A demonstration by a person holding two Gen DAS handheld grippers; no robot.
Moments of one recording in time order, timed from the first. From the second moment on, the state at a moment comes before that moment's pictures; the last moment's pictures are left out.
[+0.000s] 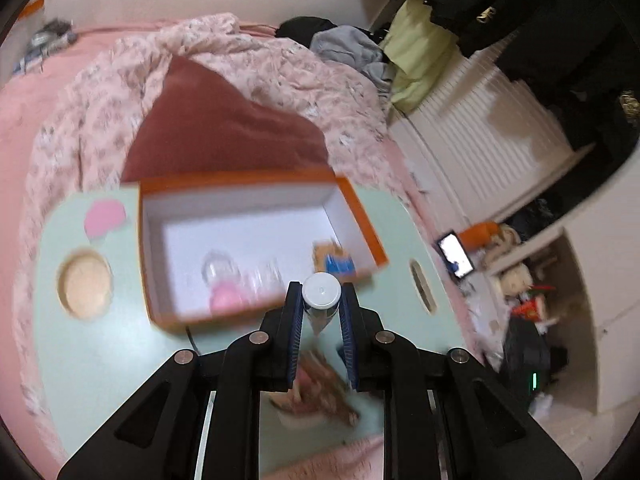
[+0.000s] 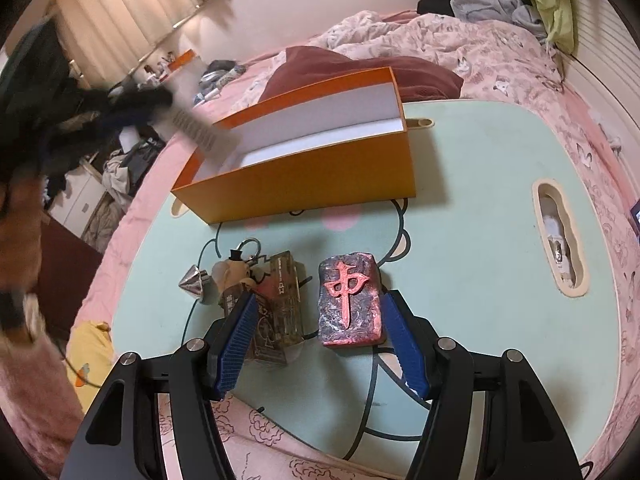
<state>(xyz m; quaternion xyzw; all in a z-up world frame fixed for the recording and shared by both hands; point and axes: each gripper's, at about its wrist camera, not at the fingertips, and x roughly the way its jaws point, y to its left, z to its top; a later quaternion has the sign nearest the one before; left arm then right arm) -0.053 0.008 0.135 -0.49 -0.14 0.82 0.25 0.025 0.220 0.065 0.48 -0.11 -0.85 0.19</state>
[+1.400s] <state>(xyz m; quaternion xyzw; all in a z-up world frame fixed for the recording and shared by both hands) 0.051 -0.004 0.046 -0.40 -0.05 0.91 0.09 -0.155 0.097 0.063 0.67 0.02 -0.72 0.19</state>
